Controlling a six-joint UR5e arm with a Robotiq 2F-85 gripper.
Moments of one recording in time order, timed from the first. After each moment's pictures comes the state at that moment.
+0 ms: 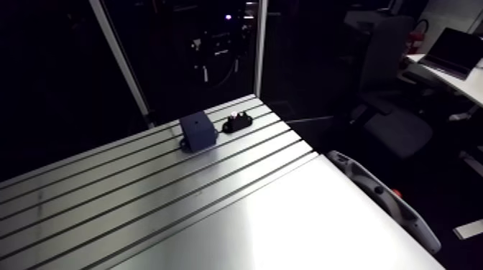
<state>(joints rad) -0.56 -1.22 1.62 -2.14 -1.49 -2.15</state>
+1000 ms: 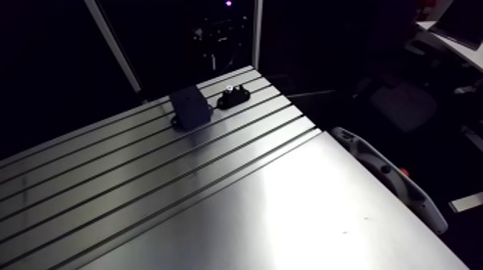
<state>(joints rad) -0.58 -1.10 1.59 -2.17 -1.50 -2.15</state>
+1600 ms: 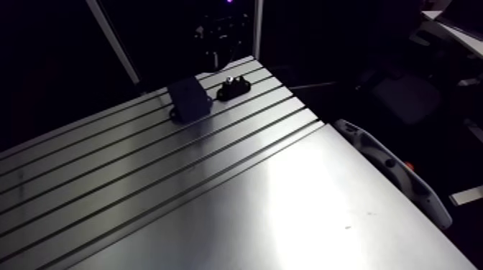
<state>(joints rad) -0.58 -1.06 1.58 -2.17 -1.51 -2.14</state>
